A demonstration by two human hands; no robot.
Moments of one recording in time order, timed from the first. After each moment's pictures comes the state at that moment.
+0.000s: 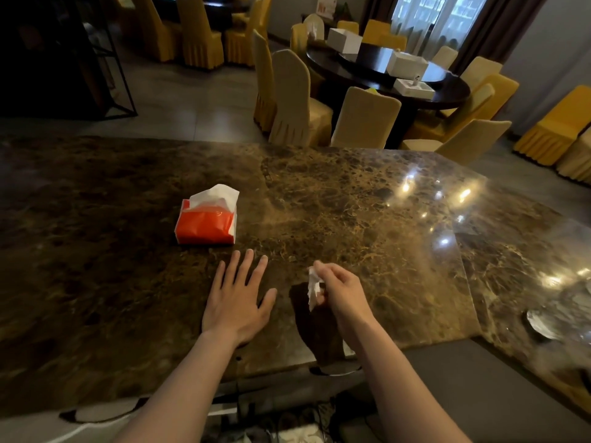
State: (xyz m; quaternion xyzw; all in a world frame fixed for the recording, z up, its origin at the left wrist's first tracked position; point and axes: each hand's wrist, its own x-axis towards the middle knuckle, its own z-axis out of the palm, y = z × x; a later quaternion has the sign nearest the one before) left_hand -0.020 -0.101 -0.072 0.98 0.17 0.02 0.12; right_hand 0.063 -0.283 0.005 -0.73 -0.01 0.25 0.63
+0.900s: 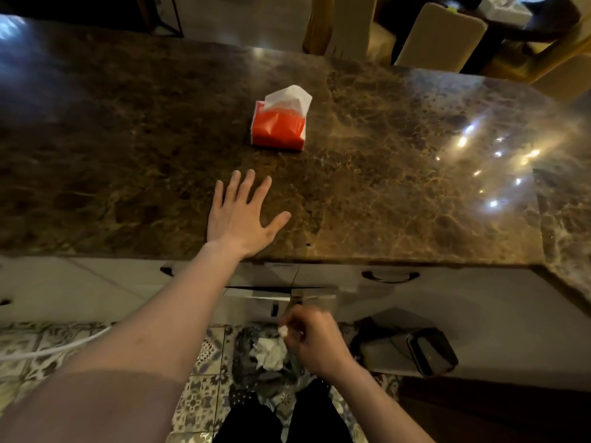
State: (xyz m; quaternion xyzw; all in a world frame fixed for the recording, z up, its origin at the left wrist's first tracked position) left_hand -0.128 -0.042 -0.069 0.96 0.25 0.02 0.08; right_hand -0.155 -0.288 -0.104 -0.85 -0.34 0.30 0.29
